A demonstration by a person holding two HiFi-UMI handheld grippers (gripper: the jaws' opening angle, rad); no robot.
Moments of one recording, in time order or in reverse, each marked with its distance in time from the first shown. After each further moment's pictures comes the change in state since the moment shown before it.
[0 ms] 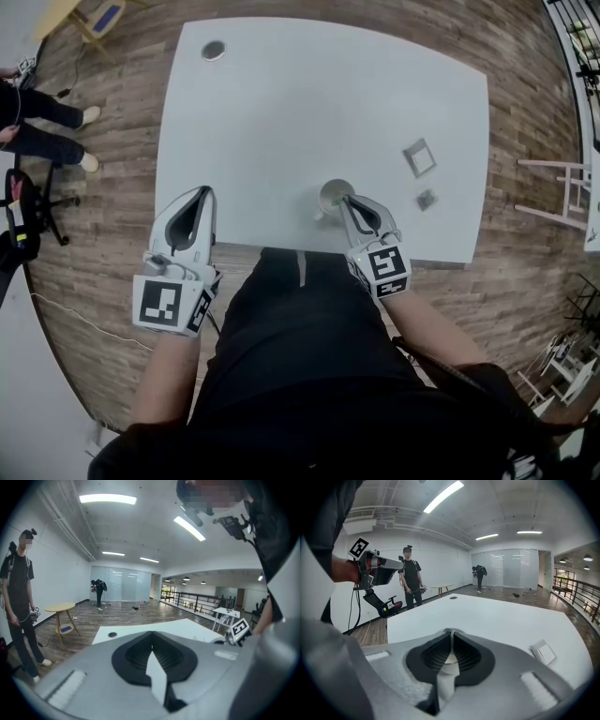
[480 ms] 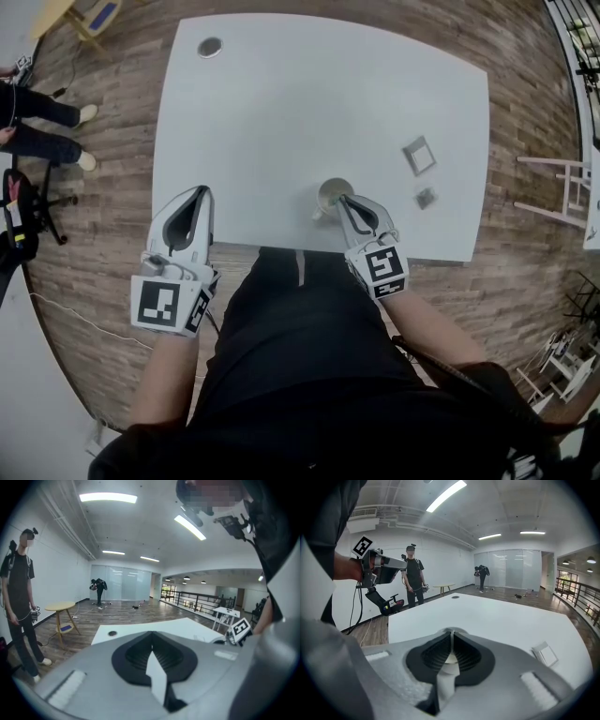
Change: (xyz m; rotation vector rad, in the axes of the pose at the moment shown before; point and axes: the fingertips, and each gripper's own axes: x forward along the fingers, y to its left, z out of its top) left arm 0.002 0.002 -0.004 -0.002 0.012 -0.001; right arm 0.001 0.006 0.000 -0.025 0.002 0.021
